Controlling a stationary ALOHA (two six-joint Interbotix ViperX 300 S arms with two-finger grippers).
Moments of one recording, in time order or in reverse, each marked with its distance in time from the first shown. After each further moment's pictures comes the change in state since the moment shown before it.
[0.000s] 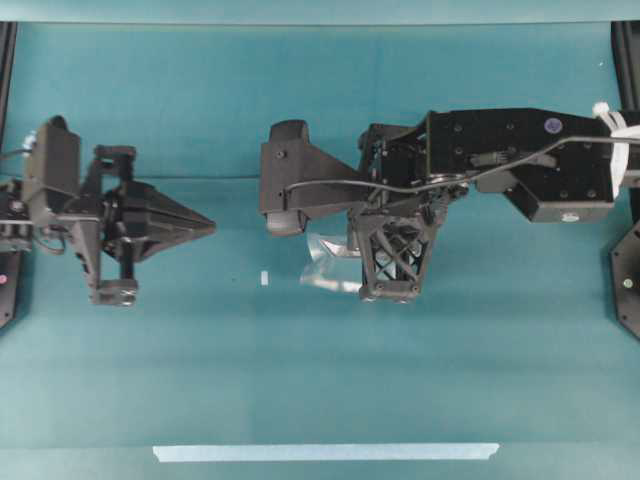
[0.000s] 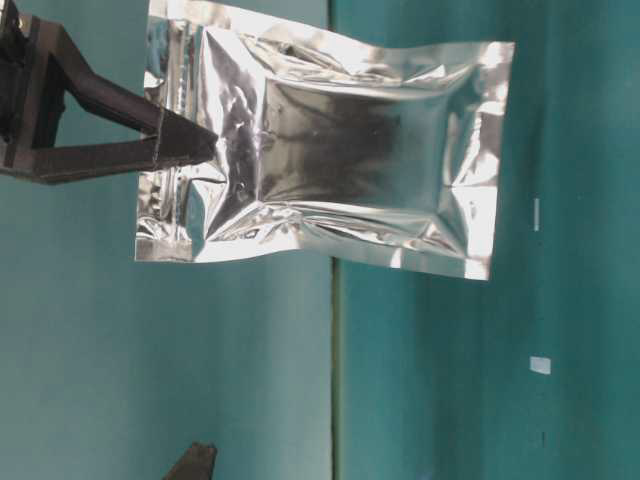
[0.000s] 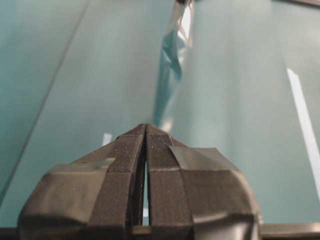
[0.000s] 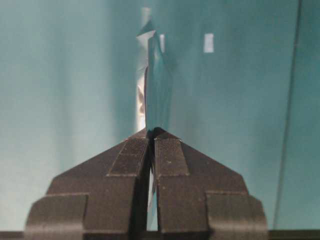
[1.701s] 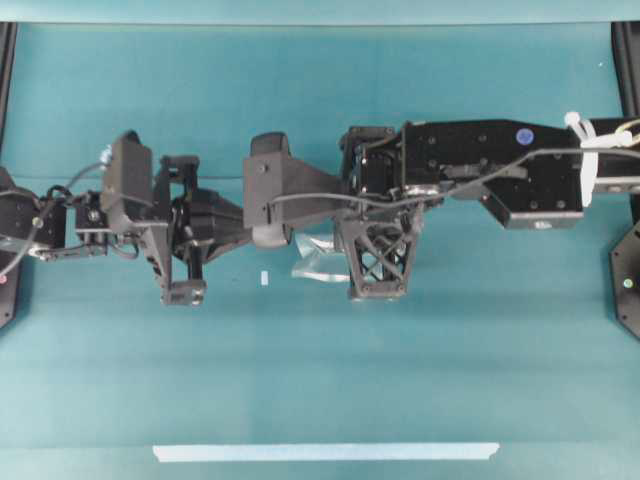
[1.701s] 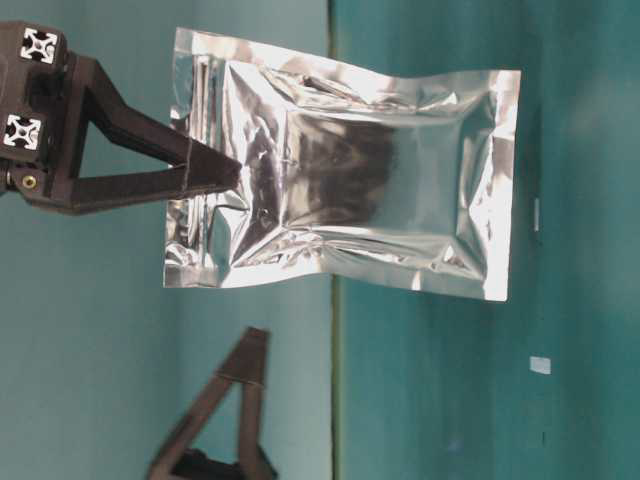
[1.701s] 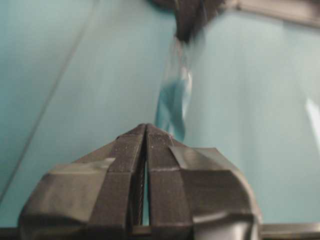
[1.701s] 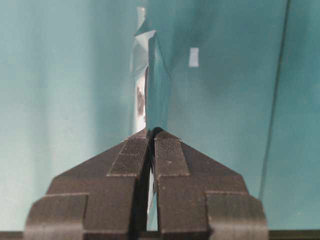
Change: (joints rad) left arm 0.025 0.324 -0.083 -0.002 -0.353 -0.018; right arm 0.012 0.051 -0.028 -0.038 -0.015 -0.037
